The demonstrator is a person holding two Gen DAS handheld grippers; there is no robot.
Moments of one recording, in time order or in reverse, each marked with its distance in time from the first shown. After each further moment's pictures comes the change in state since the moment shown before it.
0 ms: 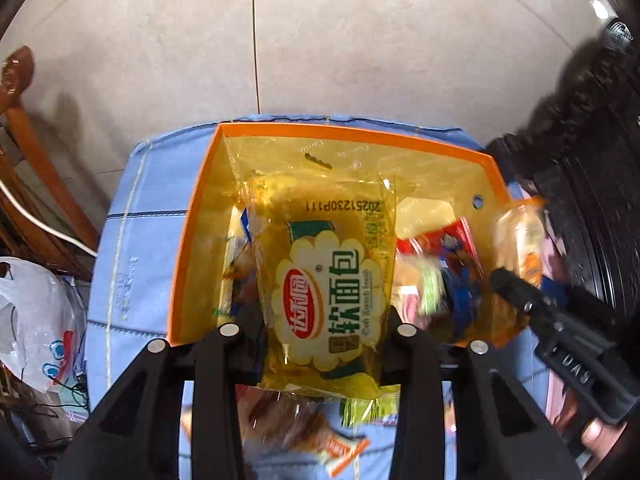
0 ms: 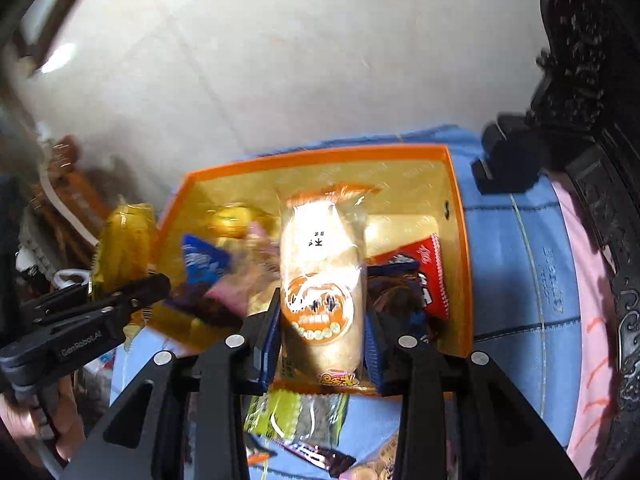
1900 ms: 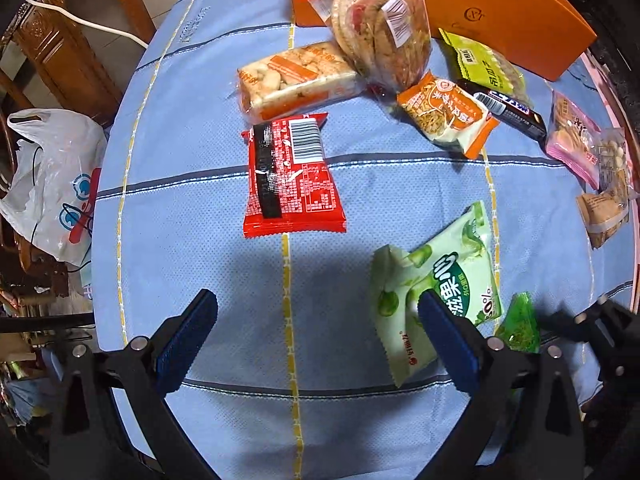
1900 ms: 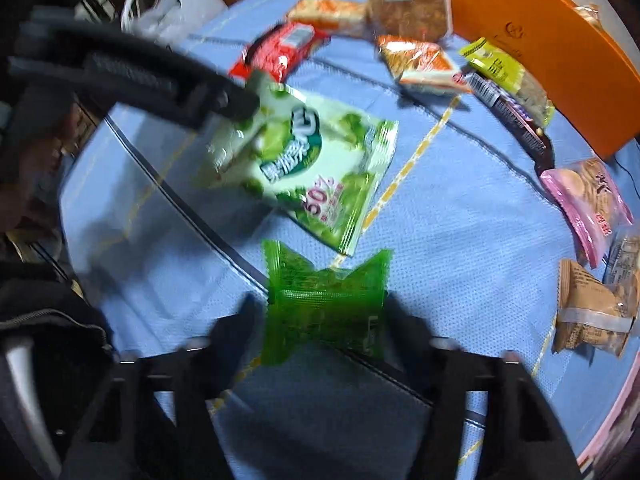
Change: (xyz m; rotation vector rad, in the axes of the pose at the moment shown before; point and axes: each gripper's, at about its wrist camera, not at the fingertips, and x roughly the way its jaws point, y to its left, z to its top) left arm 0.000 0.056 -0.269 0.020 0.315 0.166; right arm -0.007 0.109 -0.326 -0.616 0.452 0.081
